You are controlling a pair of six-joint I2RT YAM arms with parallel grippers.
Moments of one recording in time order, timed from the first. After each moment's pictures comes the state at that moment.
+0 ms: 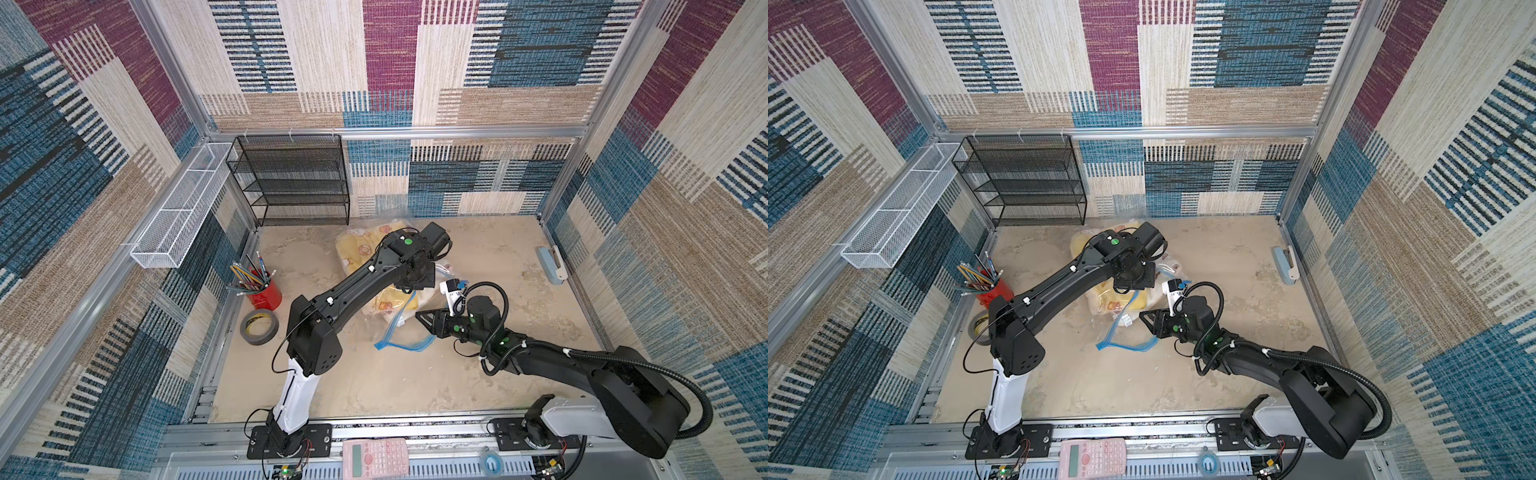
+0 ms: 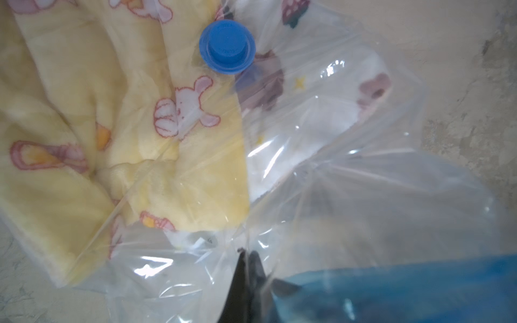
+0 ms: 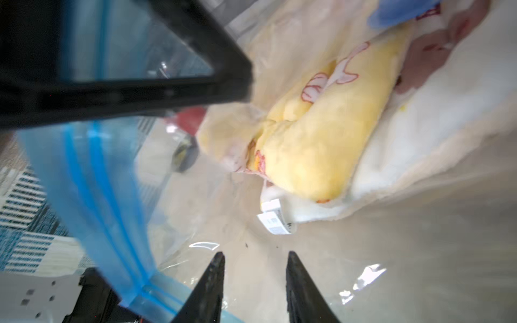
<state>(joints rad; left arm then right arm) -0.84 2.06 2.12 -1.26 -0.16 -0.68 0.64 1.33 0.46 0.49 -0.30 0.69</state>
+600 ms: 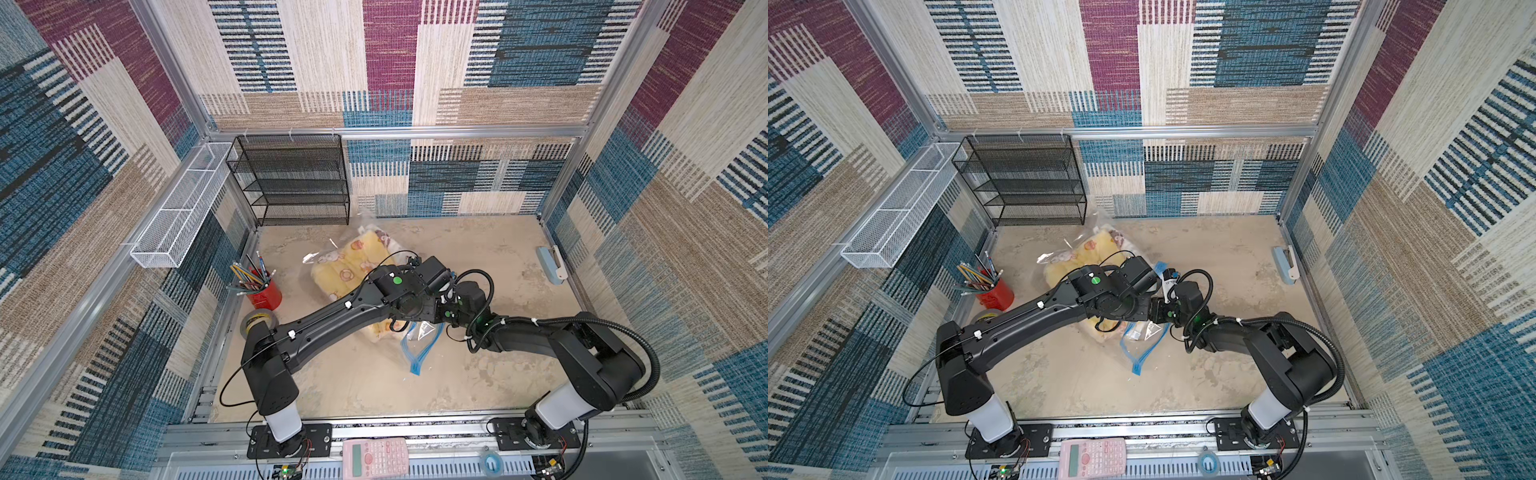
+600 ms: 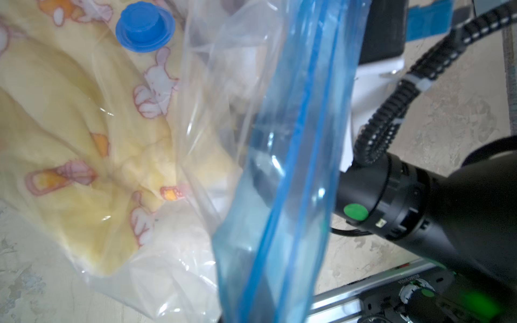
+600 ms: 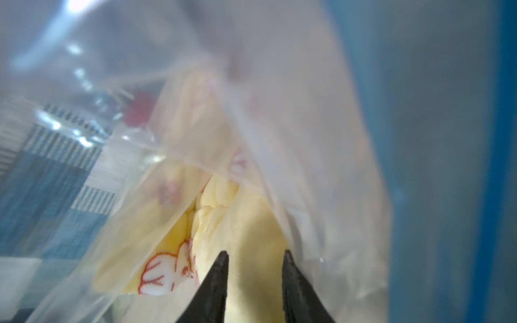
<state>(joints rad) -1.00 1.73 1.68 -1.10 -0.20 -0.82 0.54 1.61 0.62 0.53 -0.38 0.58</state>
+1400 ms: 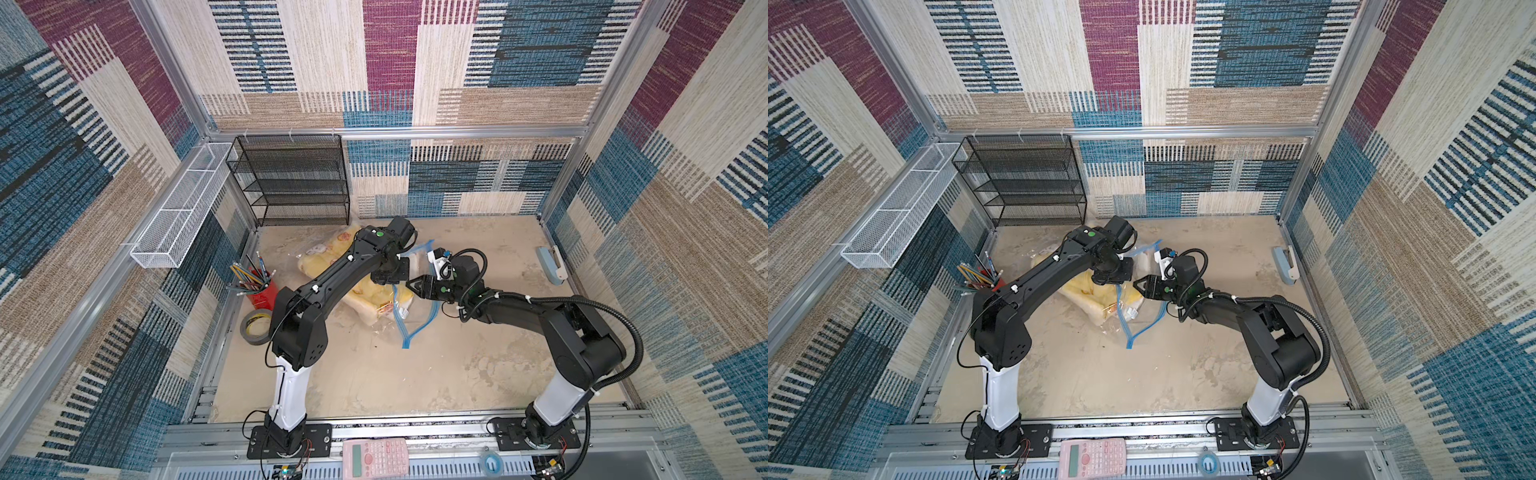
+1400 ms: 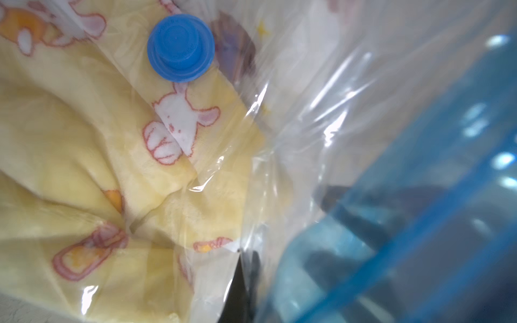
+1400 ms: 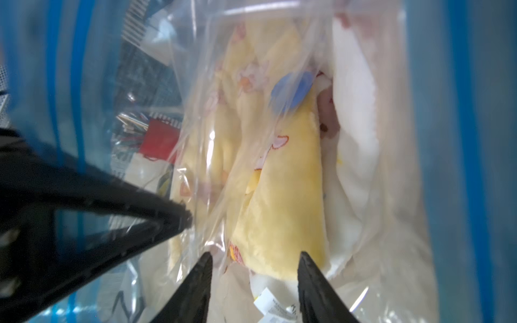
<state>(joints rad) -0.64 2.03 1.93 -1.13 -0.02 -0.51 0.48 1.69 0.83 0.35 -0.52 0.70</state>
